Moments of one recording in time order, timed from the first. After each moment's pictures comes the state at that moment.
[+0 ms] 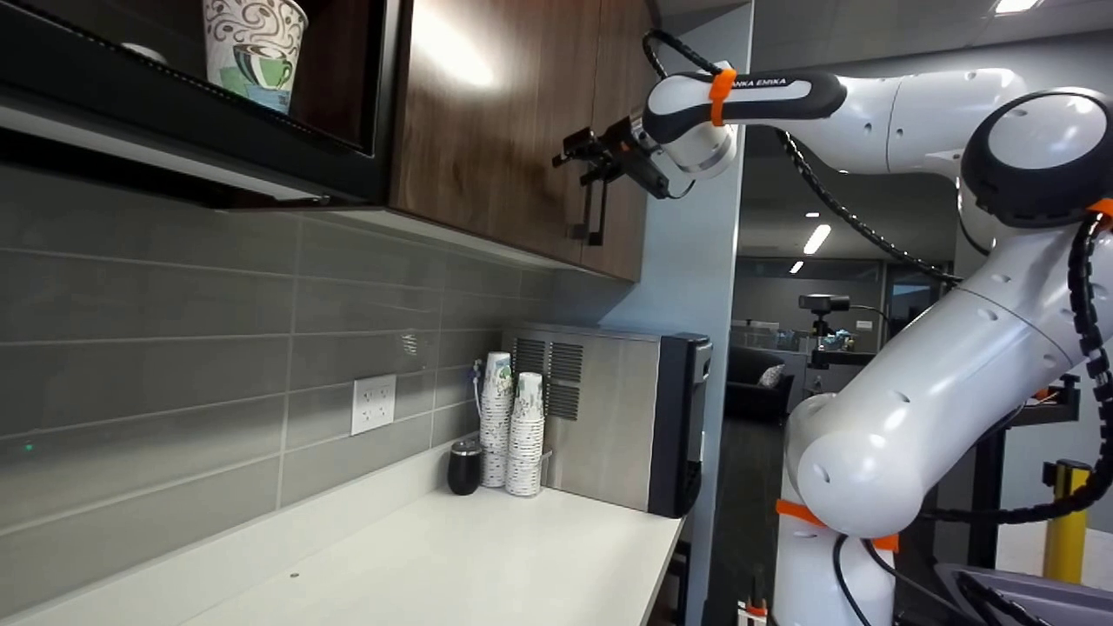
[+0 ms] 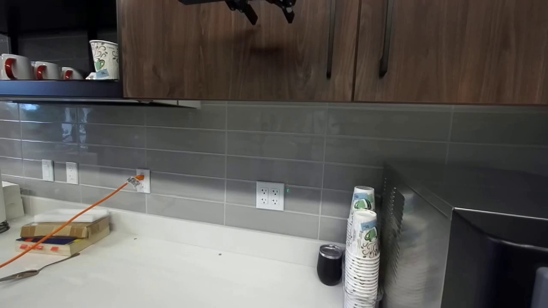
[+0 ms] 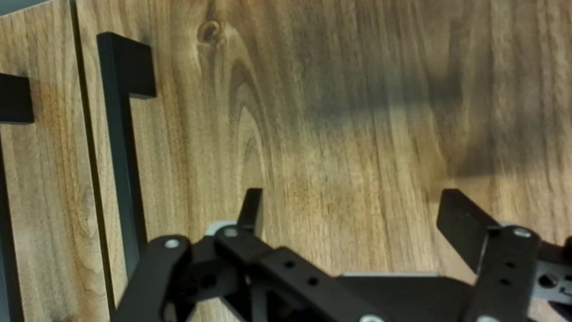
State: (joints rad) arm -0.06 -0.71 -0.36 -2.13 0.02 2.68 -0.15
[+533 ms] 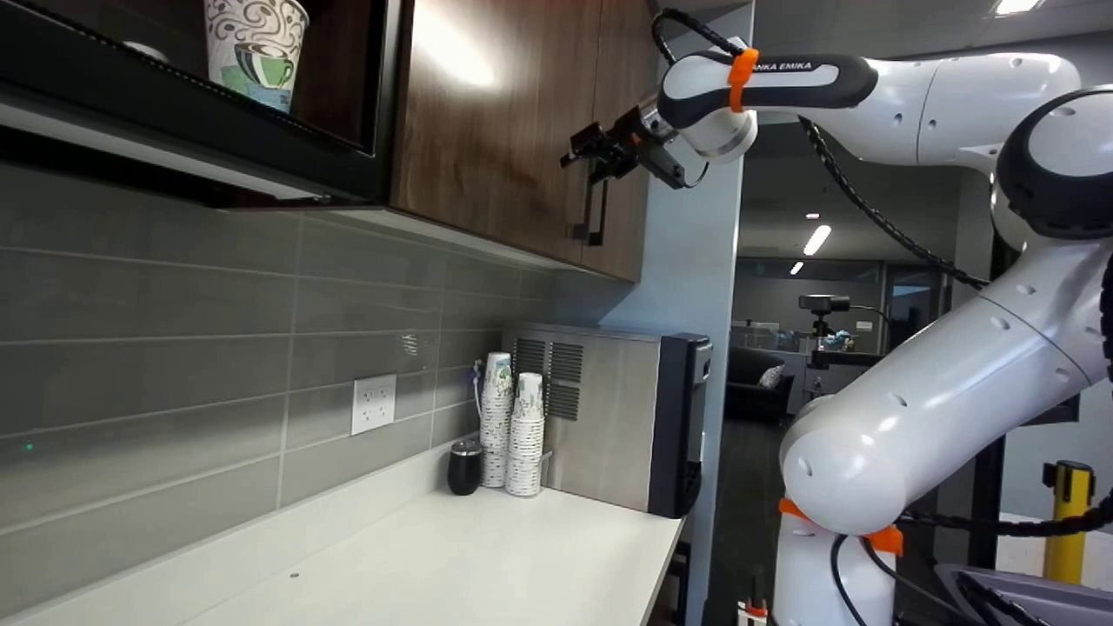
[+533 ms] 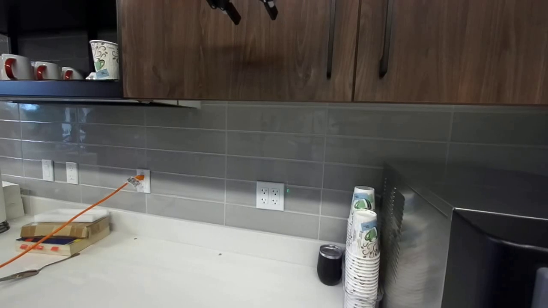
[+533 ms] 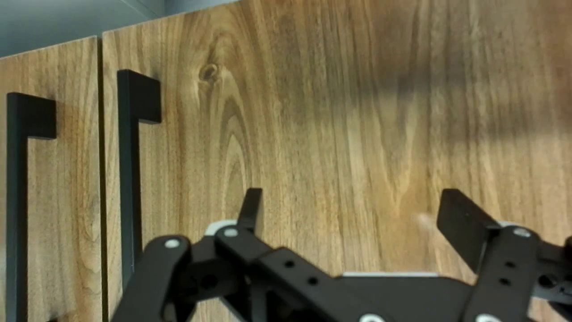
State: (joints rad) arm -0.17 -0.78 -0.26 -2.15 0.00 2.53 -0.14
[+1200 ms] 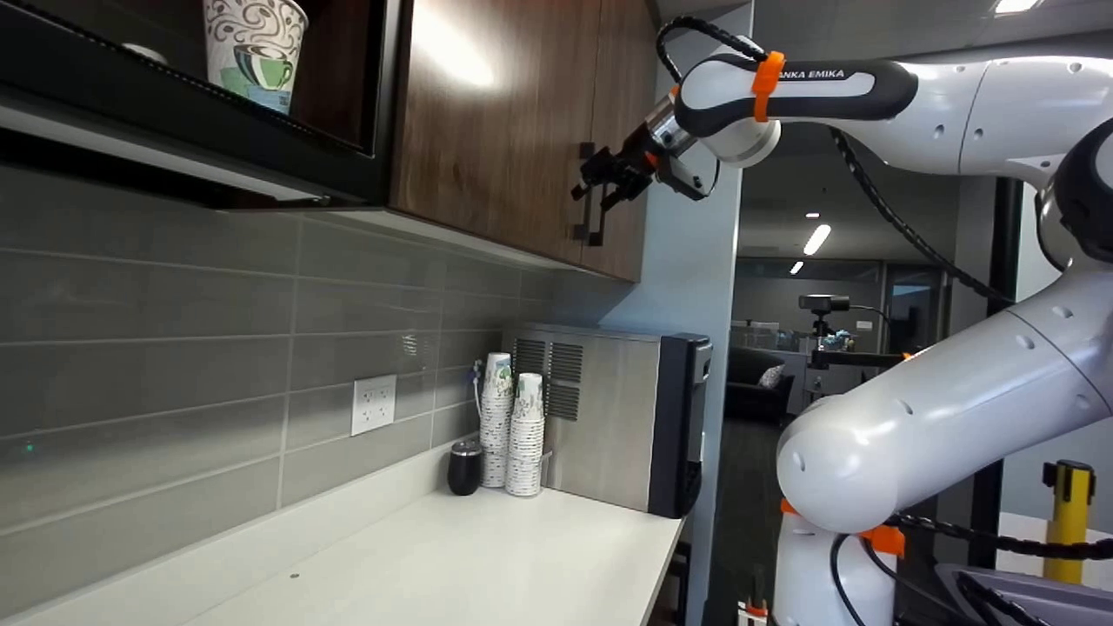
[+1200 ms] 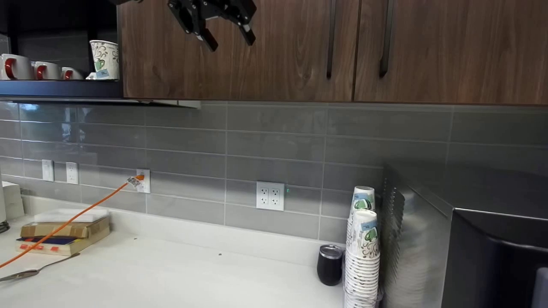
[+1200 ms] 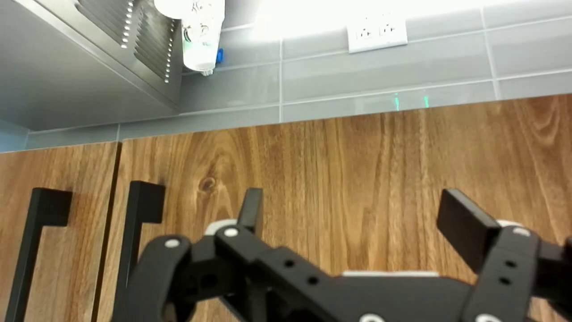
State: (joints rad) arm -0.23 -0.91 -0.20 -2.27 -0.06 2.34 -0.14
